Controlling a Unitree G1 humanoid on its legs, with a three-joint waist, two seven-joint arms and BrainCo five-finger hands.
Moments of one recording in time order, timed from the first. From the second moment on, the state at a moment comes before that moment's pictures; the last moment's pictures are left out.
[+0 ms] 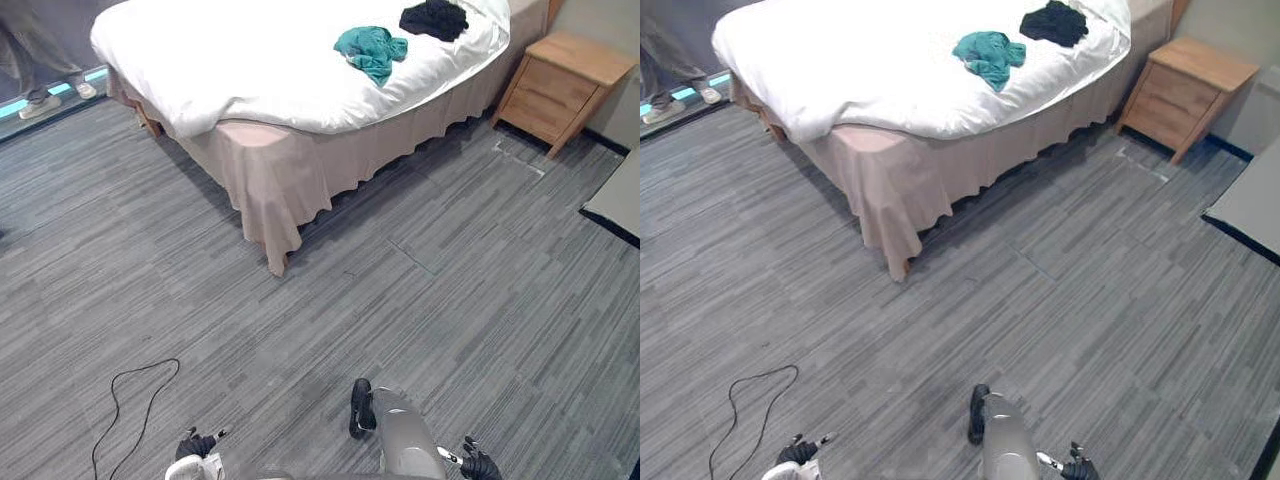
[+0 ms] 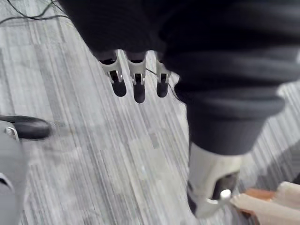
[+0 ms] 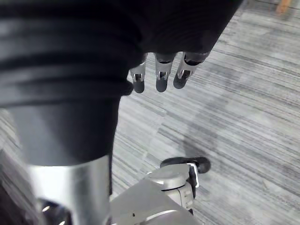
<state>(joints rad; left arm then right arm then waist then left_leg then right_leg) 0.11 0.10 0.29 1.01 -0.16 -0.08 0.09 0.14 -0.13 -0.37 1.03 0.04 -0.11 0.12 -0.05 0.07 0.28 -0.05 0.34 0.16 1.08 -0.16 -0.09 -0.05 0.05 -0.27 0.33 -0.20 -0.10</state>
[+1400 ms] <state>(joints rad) 0.15 0.07 0.34 0.95 -0.40 -0.05 0.17 0.11 -0.13 -0.30 1.02 0.13 -0.04 0.12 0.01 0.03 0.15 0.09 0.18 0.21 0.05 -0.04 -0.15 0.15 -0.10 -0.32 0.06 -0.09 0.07</state>
